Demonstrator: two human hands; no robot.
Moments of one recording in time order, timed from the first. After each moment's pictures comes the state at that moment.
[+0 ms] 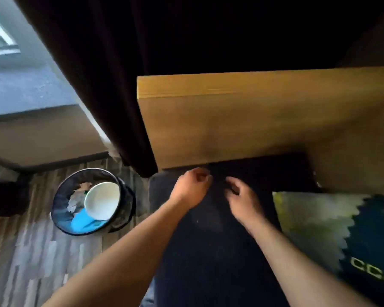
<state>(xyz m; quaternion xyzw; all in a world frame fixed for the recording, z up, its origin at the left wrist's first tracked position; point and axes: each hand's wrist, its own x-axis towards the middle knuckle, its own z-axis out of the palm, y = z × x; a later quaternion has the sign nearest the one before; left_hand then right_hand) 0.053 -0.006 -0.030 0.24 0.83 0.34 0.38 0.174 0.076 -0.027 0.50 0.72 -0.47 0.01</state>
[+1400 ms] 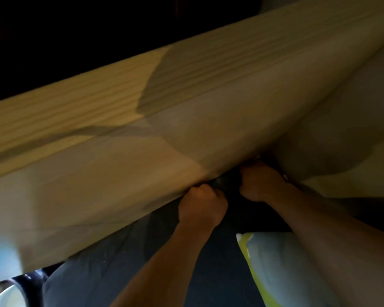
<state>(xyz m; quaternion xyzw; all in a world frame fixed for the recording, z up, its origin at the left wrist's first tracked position) 0.118 0.229 -0.125 0.38 0.84 0.14 0.35 0.220 0.352 -0.137 0.42 0.86 -0.16 0.25</state>
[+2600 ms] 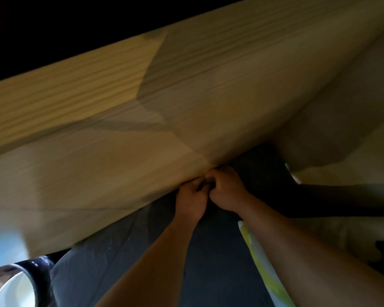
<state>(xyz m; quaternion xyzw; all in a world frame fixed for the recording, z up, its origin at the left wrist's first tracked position) 0.105 0.205 -0.167 0.21 0.73 0.44 0.48 0.182 0.282 -0.138 0.42 0.82 -0.37 0.06</state>
